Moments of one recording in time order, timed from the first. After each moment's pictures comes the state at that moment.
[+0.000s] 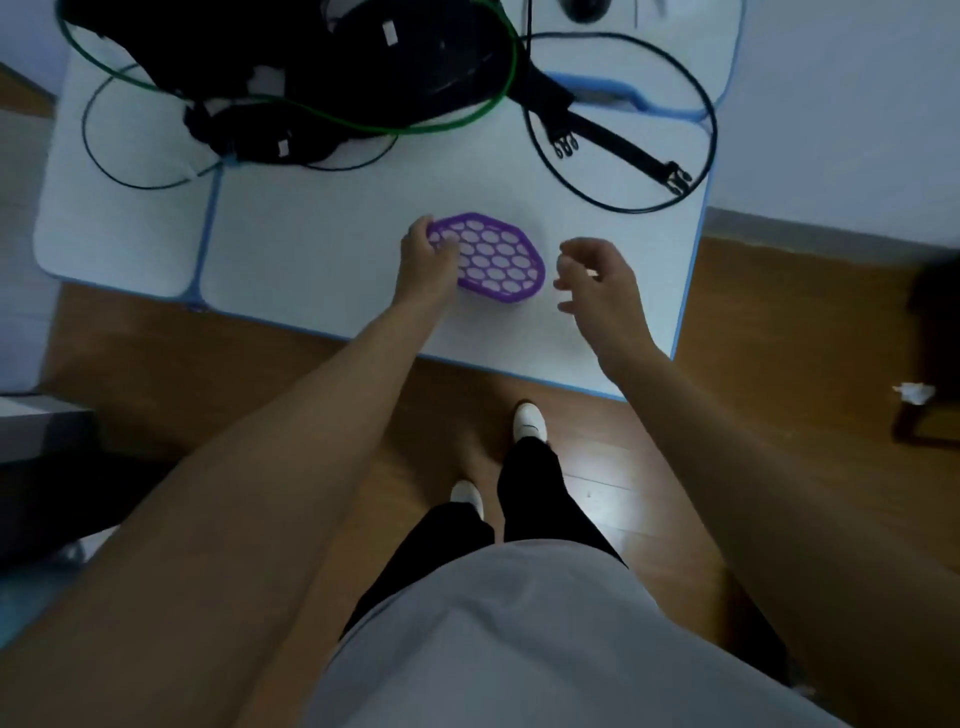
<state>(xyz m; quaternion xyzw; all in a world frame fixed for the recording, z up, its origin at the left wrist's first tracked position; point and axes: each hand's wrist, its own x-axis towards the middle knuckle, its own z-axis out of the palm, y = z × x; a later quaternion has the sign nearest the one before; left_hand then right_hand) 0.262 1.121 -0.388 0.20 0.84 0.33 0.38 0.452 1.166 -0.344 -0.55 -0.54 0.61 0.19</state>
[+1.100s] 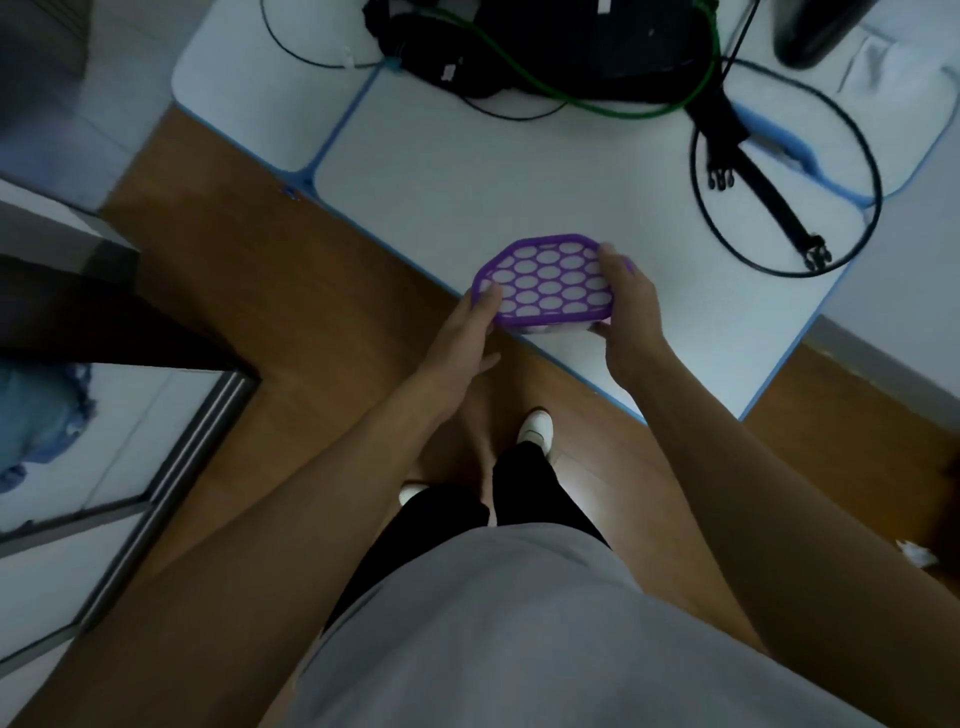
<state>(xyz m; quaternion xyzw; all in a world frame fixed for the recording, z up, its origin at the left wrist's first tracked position) 0.293 0.980 -0.372 -0.06 0.66 0.57 0.49 0.385 1.131 -0.366 -0.48 -0.49 0.72 0.11</state>
